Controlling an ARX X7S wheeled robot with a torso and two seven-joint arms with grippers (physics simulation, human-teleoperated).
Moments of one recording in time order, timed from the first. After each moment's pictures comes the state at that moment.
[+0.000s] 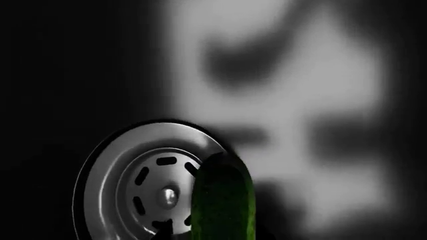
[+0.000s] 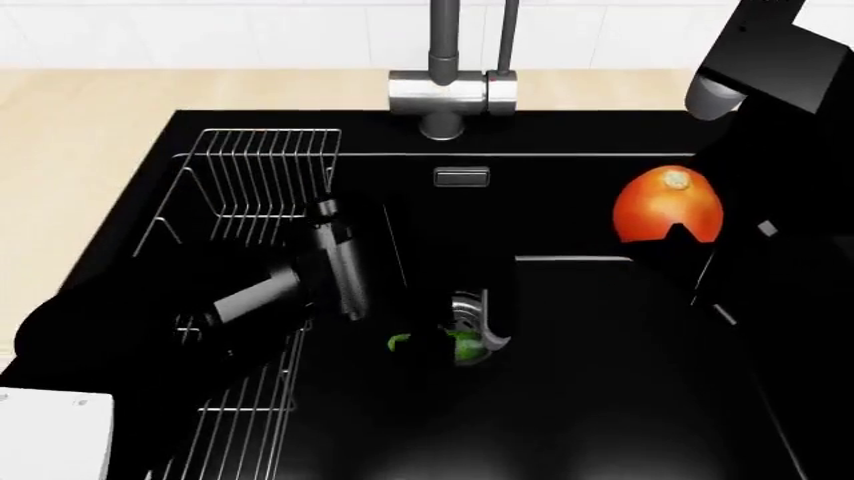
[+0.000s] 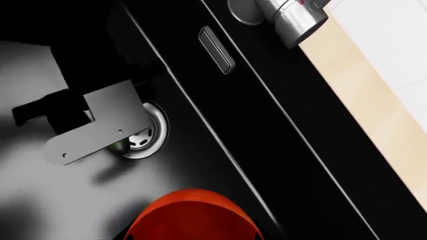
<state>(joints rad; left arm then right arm) -1.52 -0.01 1.69 -0.75 -0.53 -0.57 1.04 2.09 0.97 -1.32 -0.27 1.28 1.33 -0.36</state>
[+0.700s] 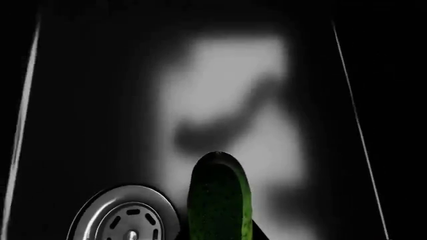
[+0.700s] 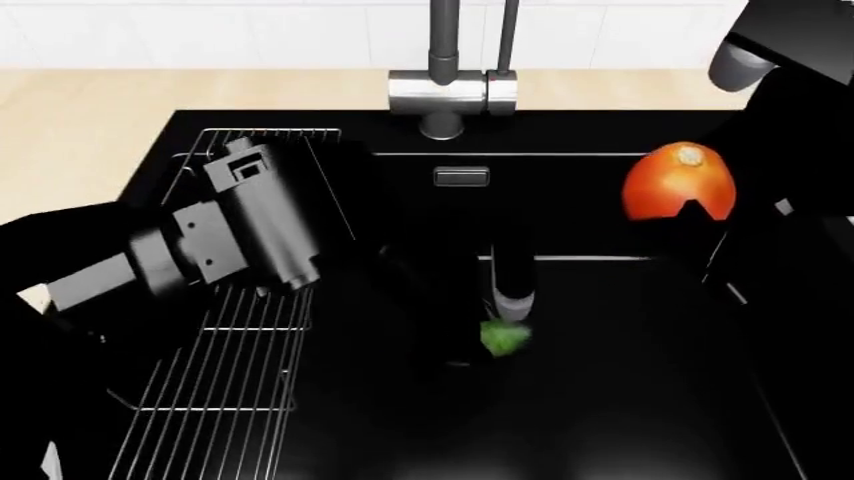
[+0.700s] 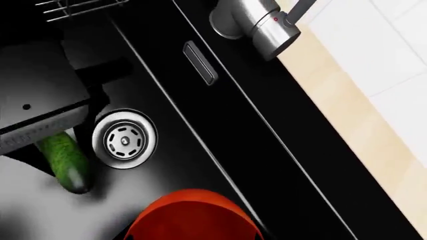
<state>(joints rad) -1.62 -0.23 1.42 -0.25 -0.79 -0.86 0.94 2.11 0.98 -1.31 -0.25 1.26 1.31 -0.37</state>
